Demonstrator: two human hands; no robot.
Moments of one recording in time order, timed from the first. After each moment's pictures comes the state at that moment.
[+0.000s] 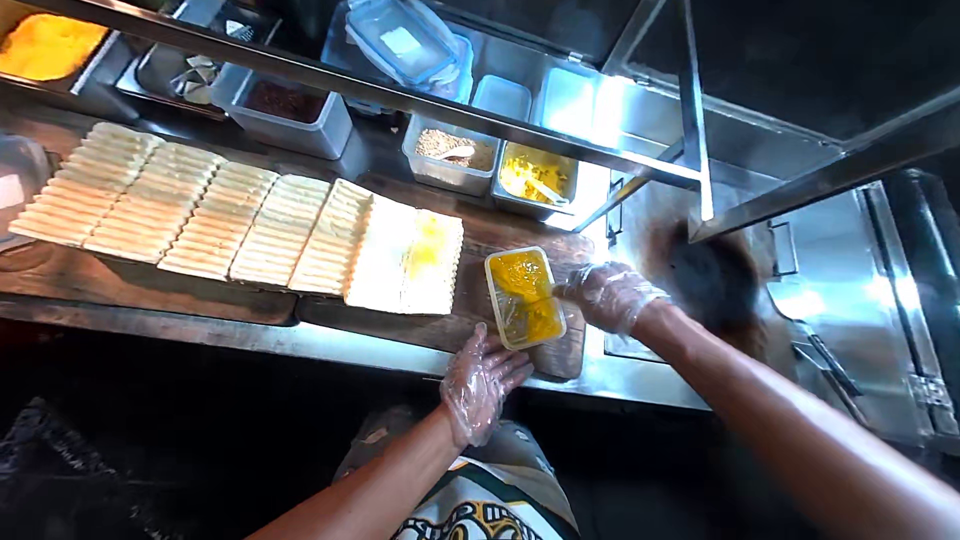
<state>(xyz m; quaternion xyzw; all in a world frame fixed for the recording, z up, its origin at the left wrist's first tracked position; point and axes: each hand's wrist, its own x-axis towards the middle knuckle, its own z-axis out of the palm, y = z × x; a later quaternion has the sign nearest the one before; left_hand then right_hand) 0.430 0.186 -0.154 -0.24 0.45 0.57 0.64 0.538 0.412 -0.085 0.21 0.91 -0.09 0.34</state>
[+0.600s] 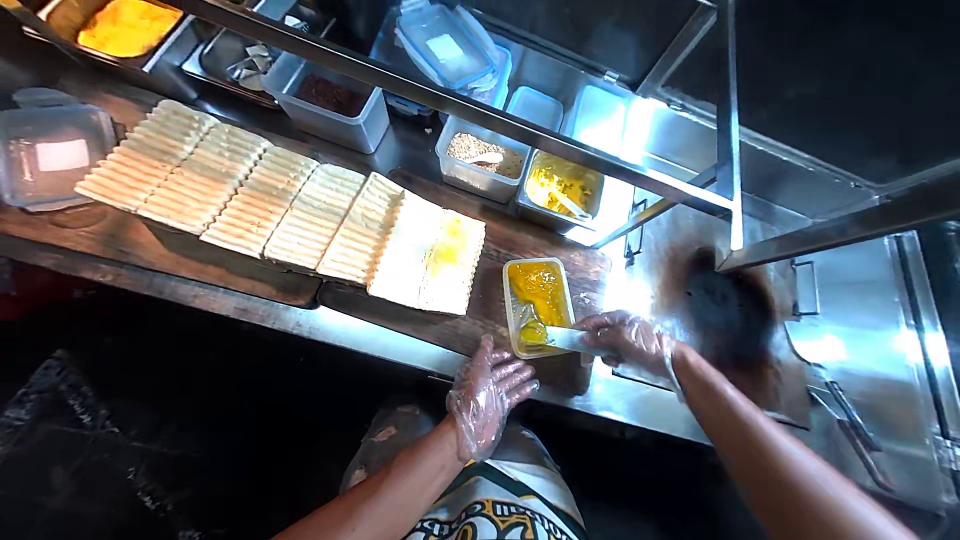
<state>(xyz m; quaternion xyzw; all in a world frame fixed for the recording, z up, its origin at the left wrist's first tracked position) 0.432 0.177 -0.146 -0.25 0.47 0.58 0.62 0.580 0.406 -0.110 0.40 0.58 -0.67 0.23</state>
